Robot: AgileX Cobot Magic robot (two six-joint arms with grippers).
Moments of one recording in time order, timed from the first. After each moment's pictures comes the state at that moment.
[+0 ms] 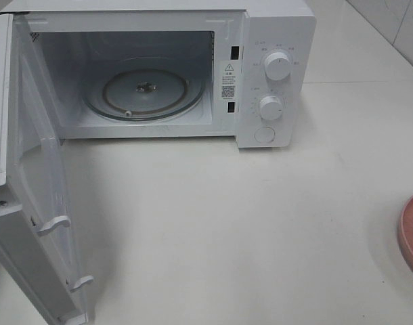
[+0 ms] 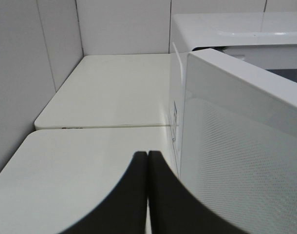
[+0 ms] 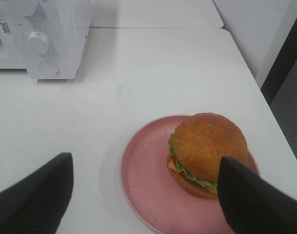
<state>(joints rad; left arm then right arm) 0.03 0.94 -0.19 0.09 -0.55 -0.03 0.08 0.00 -0.51 -0.15 1.00 0.11</state>
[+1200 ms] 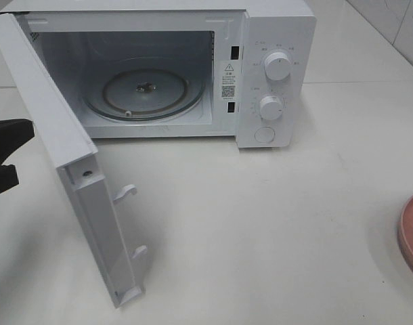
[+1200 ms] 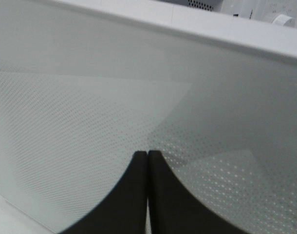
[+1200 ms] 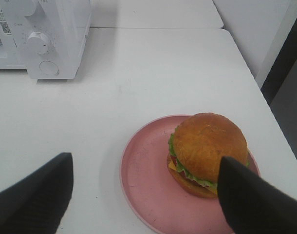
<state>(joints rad) -0.09 1.37 -0.25 0.66 -0.88 -0.40 0.08 0.00 -0.51 -0.15 1.00 0.11</state>
